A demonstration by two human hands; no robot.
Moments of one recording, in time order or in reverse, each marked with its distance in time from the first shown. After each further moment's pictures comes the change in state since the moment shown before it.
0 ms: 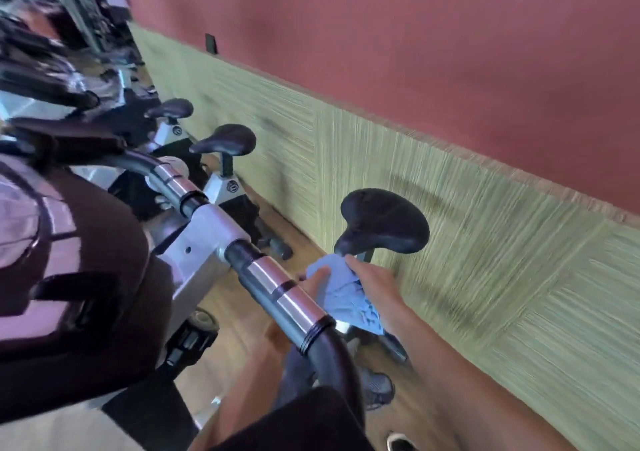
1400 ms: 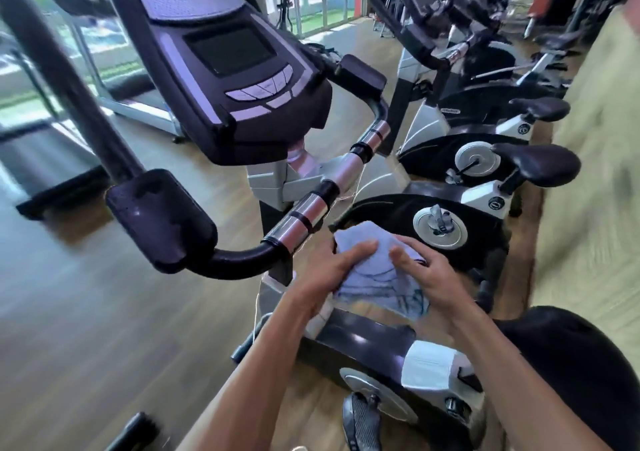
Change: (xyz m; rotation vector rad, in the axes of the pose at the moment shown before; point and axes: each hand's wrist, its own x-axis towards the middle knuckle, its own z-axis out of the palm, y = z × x) left_hand -0.114 0.083 0.080 -0.461 0.880 0.144; right_hand 0.118 -0.104 -0.012 -0.201 -1.454 -0.316
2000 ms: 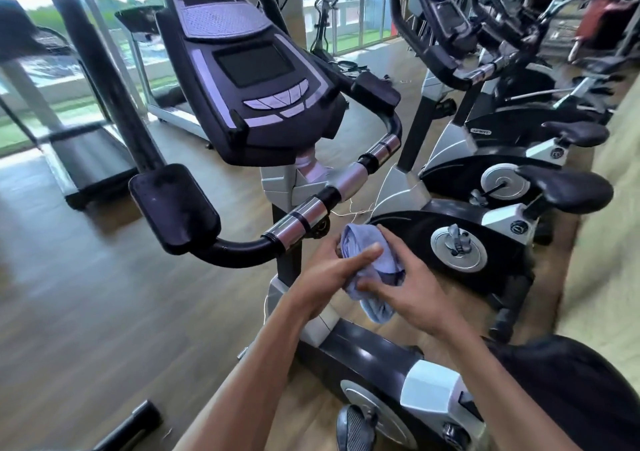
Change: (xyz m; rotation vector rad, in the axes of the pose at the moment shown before) left_hand -0.026 0.018 0.020 -0.140 -0.026 0.133; right_hand -0.004 -0.006 0.000 -0.291 -0.250 -0.215
